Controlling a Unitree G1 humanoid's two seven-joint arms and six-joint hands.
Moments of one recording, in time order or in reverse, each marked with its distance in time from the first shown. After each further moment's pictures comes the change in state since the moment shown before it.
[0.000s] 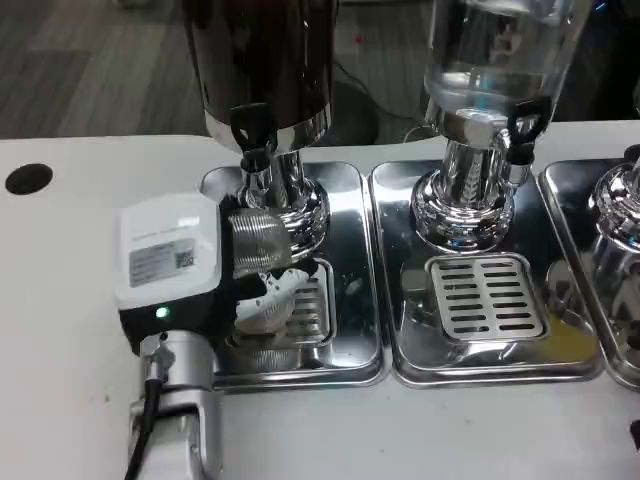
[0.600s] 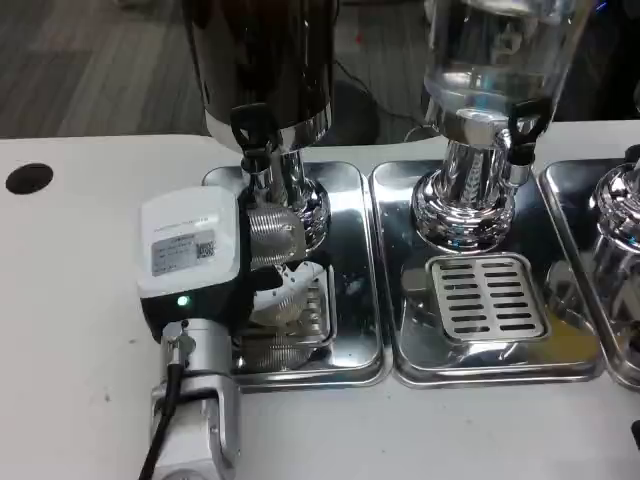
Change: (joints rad) left arm -0.073 -0.012 -0.033 0.106 -0.043 0.014 0.046; right arm -0.032 0.000 0.000 0.050 0.002 -0.006 0.017
